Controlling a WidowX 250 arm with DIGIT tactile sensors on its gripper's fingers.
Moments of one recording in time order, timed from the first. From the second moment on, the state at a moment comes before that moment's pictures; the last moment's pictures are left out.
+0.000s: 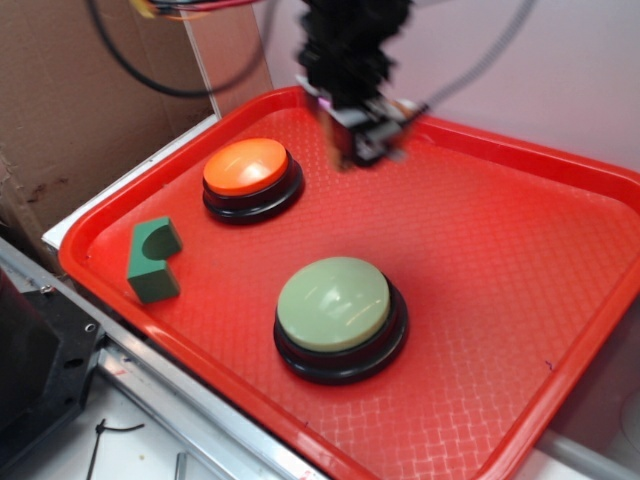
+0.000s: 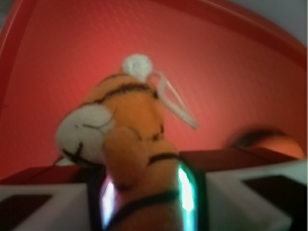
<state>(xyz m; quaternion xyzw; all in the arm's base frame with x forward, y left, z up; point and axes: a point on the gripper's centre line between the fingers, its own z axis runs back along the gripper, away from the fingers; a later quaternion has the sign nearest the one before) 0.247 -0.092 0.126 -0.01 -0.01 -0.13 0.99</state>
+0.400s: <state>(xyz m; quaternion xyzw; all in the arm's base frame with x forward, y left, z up) 0.198 -0.032 0.185 -0.04 -0.06 -0.04 1.00</state>
